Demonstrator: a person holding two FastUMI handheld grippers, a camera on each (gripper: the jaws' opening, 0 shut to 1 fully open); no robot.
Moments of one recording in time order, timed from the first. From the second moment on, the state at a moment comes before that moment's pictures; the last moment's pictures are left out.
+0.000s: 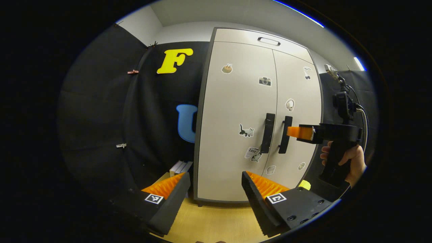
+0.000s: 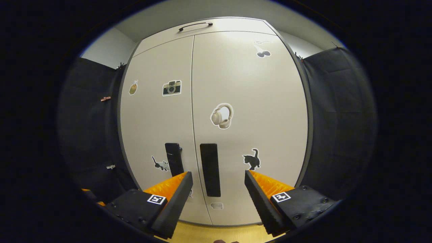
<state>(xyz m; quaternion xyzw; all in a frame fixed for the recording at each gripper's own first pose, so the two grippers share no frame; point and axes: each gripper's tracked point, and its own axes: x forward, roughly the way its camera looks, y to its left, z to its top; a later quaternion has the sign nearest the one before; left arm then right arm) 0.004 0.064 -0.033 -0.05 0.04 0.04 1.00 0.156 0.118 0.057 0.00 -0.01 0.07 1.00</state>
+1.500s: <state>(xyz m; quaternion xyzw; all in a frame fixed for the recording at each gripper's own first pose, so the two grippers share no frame) -0.027 0.106 -0.053 -0.06 0.06 0.08 0.99 0.214 0.135 0.027 0.02 0.03 0.07 1.00</state>
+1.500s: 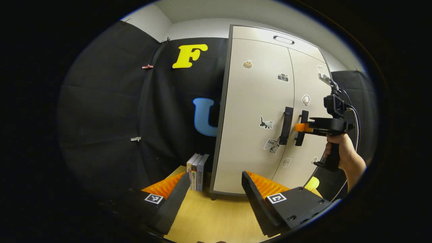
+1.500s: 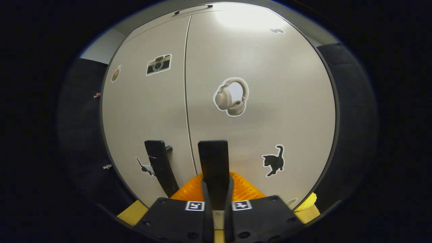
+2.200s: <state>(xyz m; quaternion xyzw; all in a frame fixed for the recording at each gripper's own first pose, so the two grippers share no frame) -0.025 0.063 -0.033 -0.04 0.05 0.05 1.00 0.170 0.119 0.040 0.04 0.05 0.13 0.99</state>
